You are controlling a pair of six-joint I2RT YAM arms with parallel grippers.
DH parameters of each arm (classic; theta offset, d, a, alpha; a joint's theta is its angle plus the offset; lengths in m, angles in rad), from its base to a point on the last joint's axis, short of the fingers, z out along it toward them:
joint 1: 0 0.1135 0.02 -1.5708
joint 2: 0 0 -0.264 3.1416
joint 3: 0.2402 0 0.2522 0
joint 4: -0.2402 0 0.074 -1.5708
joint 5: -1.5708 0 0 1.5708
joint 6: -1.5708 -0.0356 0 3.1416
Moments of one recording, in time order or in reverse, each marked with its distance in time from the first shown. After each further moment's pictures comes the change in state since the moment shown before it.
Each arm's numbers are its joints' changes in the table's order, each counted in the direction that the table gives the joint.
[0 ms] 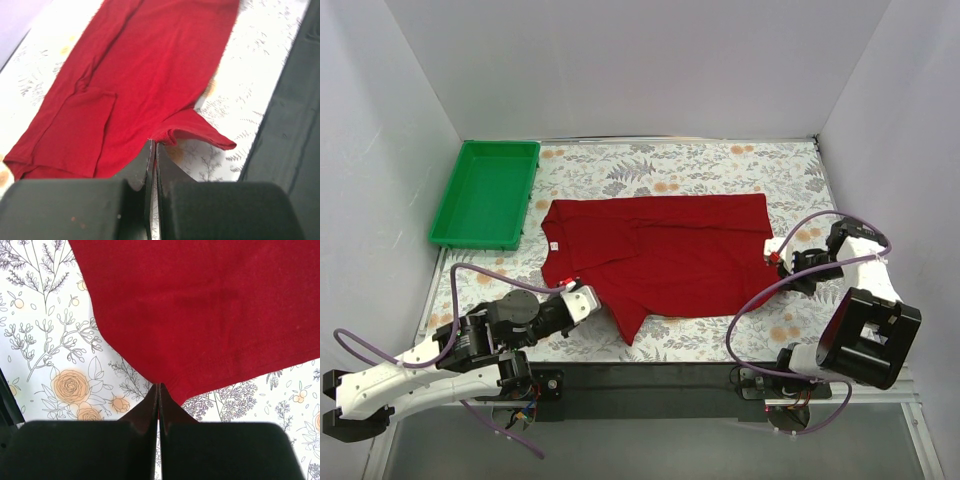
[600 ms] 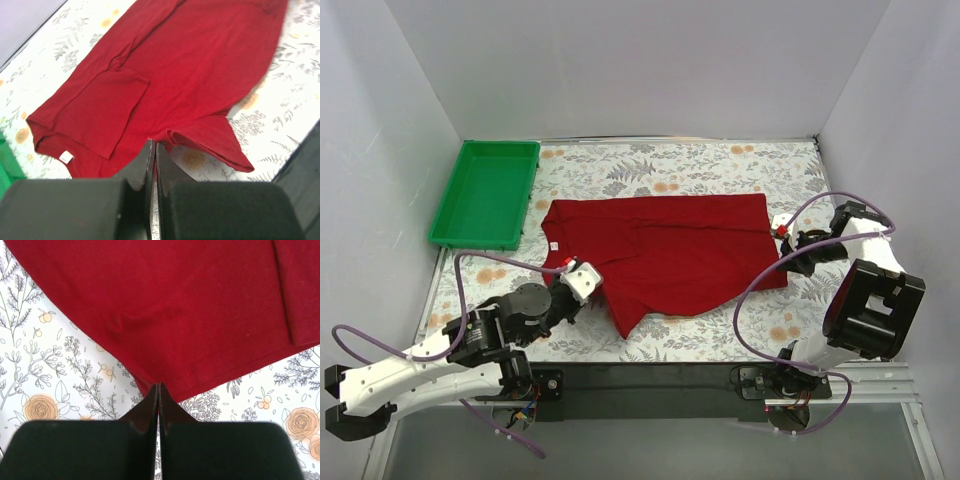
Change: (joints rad) left arm 0.011 0.086 0.028 0.040 0.237 0.119; right arm -0.001 0.177 0.148 0.060 0.108 -0.126
